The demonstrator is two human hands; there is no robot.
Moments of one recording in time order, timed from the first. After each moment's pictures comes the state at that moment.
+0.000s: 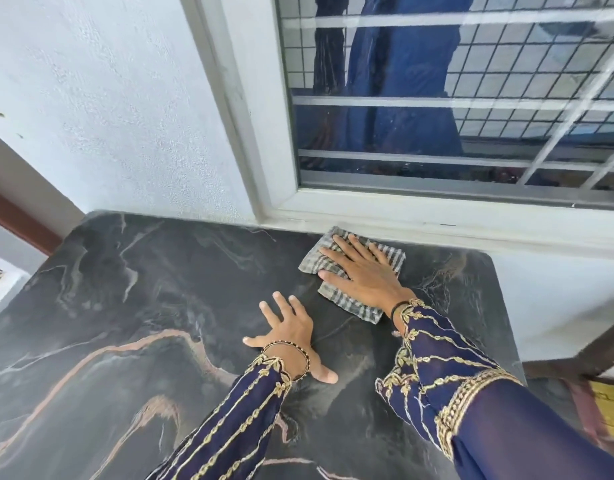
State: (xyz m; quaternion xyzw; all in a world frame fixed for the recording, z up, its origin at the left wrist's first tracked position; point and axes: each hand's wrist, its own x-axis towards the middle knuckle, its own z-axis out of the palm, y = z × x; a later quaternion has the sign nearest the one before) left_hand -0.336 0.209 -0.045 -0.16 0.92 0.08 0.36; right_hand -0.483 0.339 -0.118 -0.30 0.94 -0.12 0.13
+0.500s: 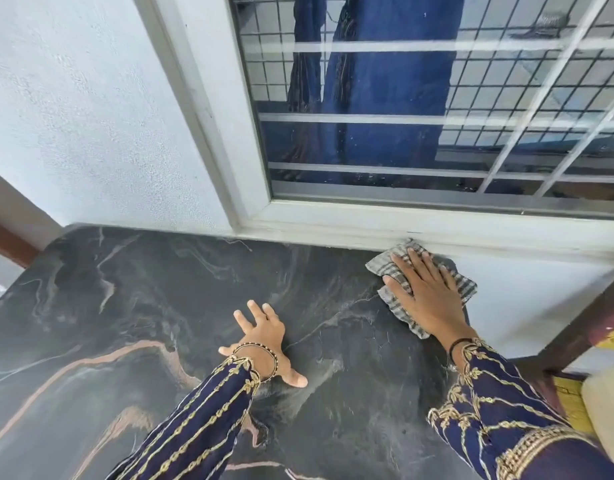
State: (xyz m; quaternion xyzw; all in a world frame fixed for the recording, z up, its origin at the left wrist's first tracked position) left_hand -0.343 0.212 -0.050 -0.17 0.91 0.06 0.37; right_hand -0.466 0.492 -0.123 -0.11 0.99 -0.11 0.05
